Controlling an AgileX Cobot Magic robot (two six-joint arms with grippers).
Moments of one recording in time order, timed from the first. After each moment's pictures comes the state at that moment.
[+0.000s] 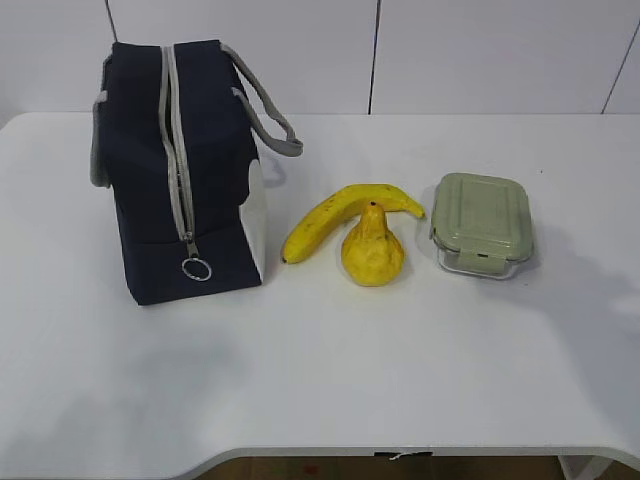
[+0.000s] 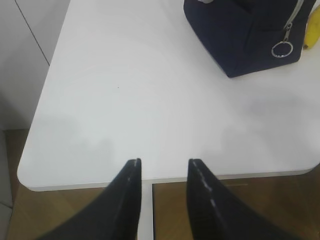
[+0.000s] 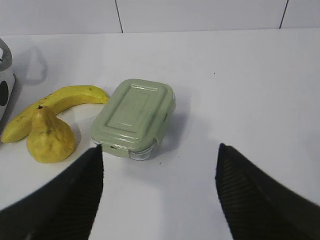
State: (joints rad) left arm 0.00 0.01 -0.52 -0.05 1.11 0.03; right arm 0.00 0.70 -0.52 0.13 0.33 -0.08
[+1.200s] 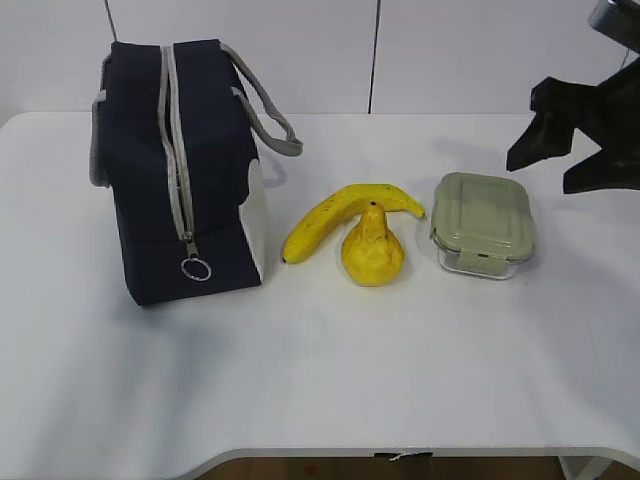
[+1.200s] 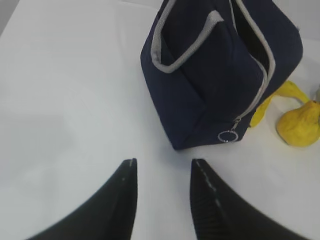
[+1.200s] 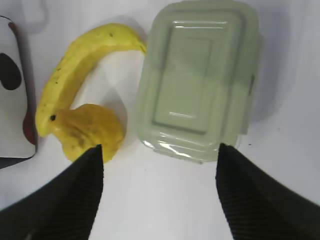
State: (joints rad) left arm 0.00 0.55 -0.61 -0.31 0.67 0.00; right arm -0.03 1.58 -1.19 0.47 0.75 -0.08
